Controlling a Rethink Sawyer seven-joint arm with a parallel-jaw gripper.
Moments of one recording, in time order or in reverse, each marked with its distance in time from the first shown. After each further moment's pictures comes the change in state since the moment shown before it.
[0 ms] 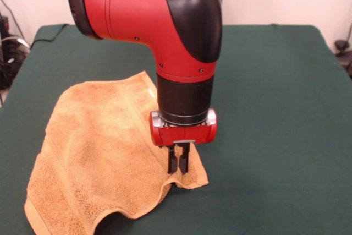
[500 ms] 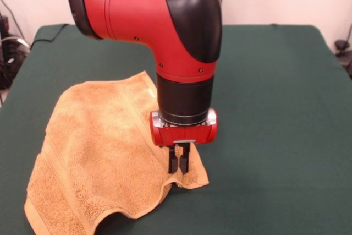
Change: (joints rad) arm 0.000 0.000 0.000 0.003 0.010 0.000 0.000
